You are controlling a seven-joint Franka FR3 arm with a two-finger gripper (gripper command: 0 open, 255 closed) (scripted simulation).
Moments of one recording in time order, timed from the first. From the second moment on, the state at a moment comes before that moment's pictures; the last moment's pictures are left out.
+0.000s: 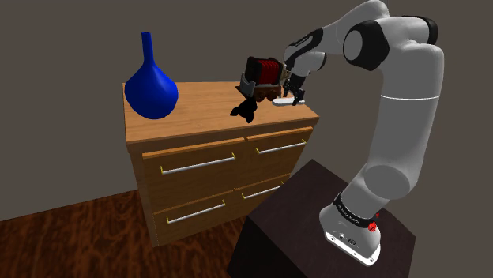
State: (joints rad) arm -0.01 0.42 -0.61 -1.86 0.29 2.21 -1.98
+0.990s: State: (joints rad) arm -0.01 0.39 -0.63 -1.84 0.27 2.17 -1.97
